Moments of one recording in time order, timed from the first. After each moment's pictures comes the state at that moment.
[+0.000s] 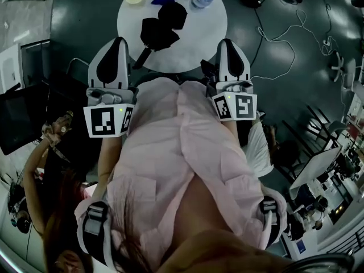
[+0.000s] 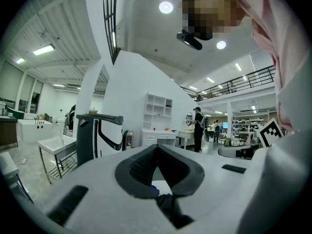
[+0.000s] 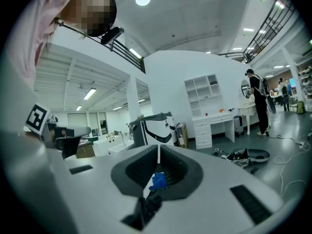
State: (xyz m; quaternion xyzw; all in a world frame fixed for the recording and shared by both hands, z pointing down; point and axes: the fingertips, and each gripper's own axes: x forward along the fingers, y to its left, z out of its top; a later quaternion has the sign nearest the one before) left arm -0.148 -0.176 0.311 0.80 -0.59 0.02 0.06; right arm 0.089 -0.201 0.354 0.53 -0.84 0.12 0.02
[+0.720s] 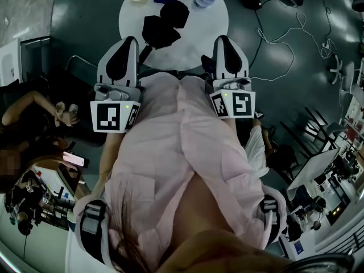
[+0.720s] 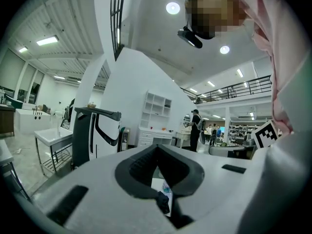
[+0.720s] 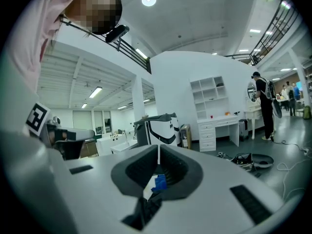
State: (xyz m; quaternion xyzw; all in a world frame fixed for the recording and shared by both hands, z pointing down) left arm -0.136 -0.166 0.316 0.81 -0.58 -0.01 0.08; right arm 0.067 -0.197 0.344 0.51 -0.85 0.10 0.02
